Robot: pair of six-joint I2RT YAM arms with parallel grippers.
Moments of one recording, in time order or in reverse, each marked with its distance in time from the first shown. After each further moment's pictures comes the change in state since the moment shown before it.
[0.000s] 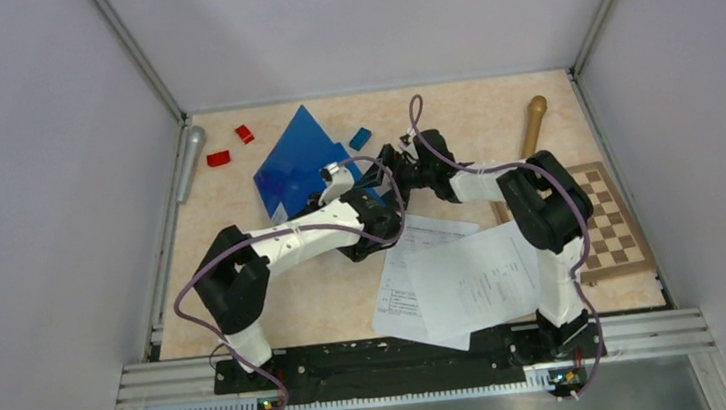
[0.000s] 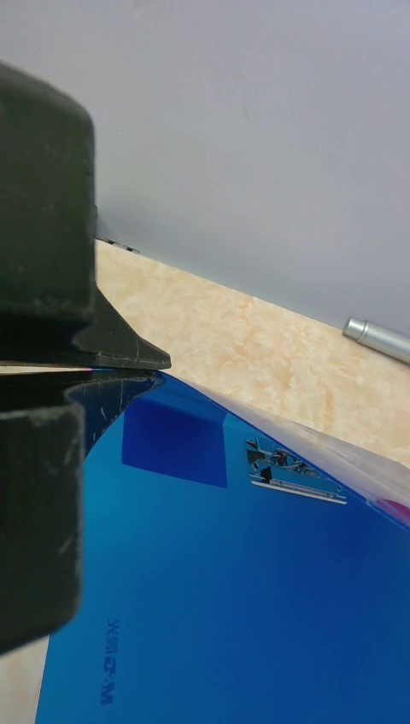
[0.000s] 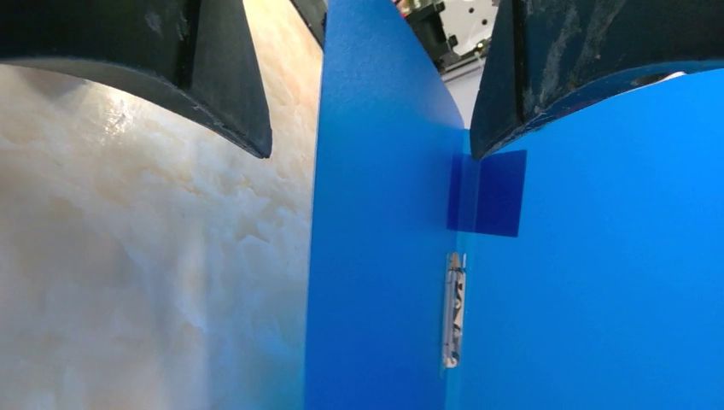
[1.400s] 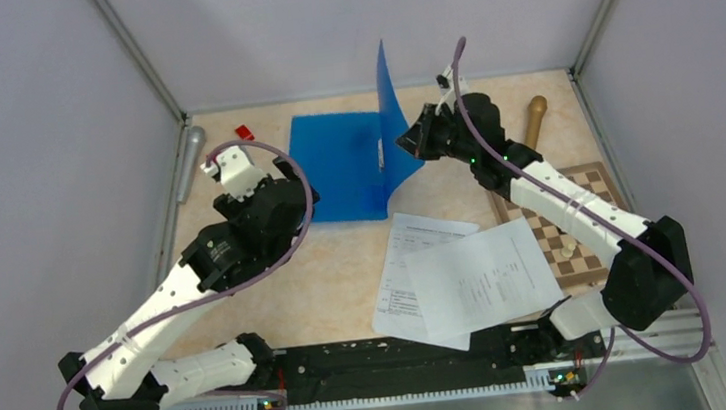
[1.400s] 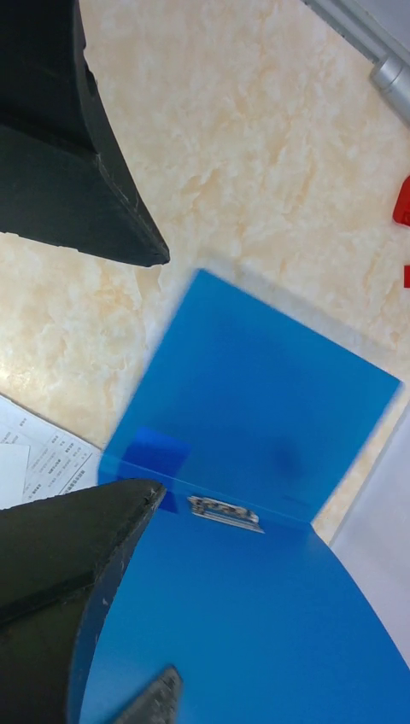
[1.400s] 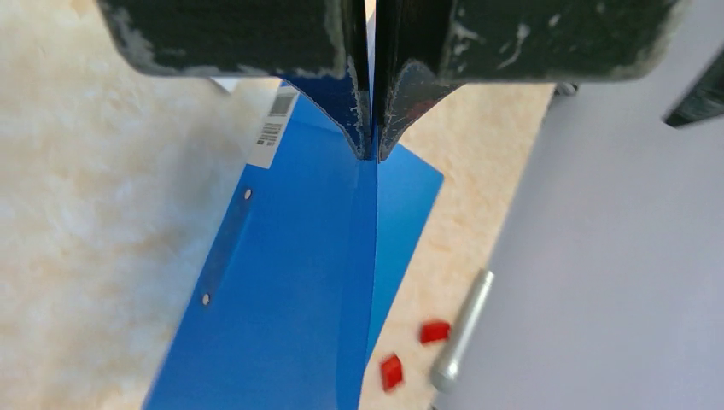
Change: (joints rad) left arm 0.053 -0.757 -0.075 0.649 0.286 0.339; right arm 0.032 -0.573 0.072 -0.360 0.486 -0.573
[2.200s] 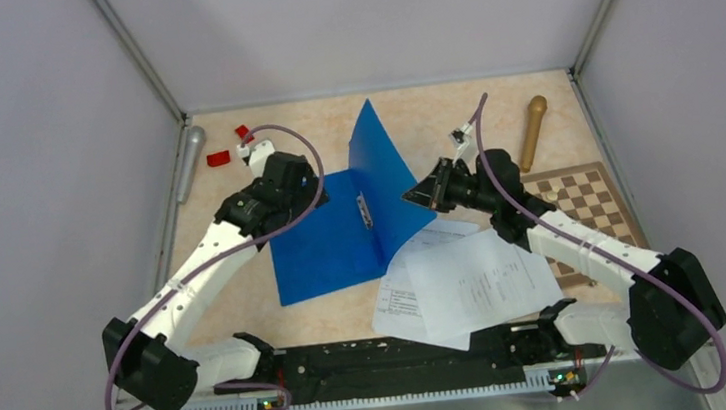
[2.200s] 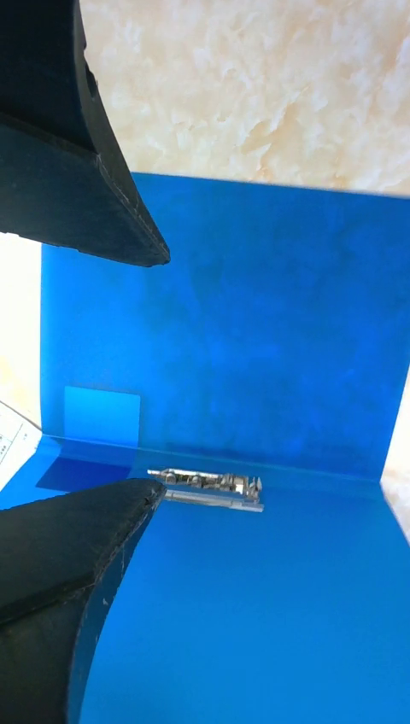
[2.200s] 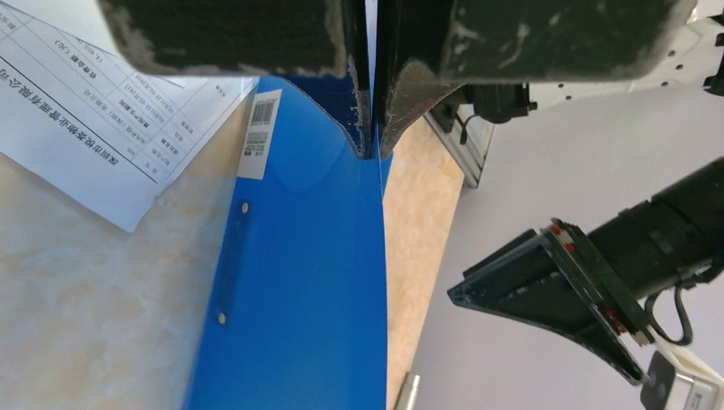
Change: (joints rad) left arm 0.348 0.213 -0.123 0.172 0.531 0.162; right arm 0.000 -0.234 -0.506 0.265 -0.220 0.245
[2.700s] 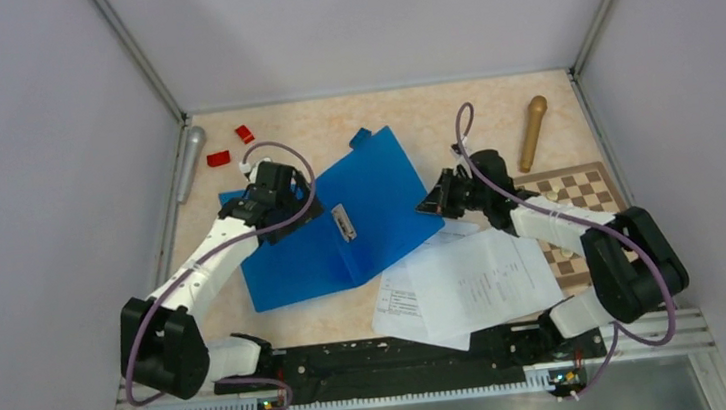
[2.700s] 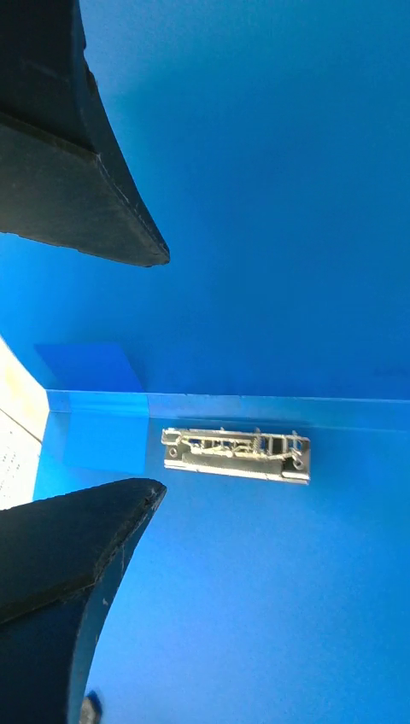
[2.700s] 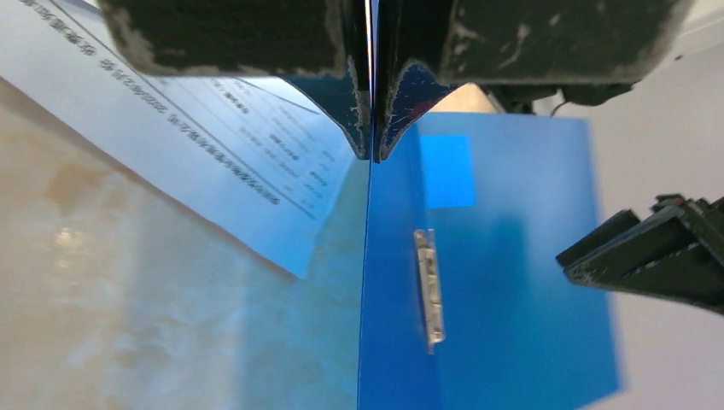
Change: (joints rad) left arm 0.183 0.071 -0.134 0.115 0.276 0.047; right arm -0.129 0.251 -0.032 0.002 -0.087 -0.077
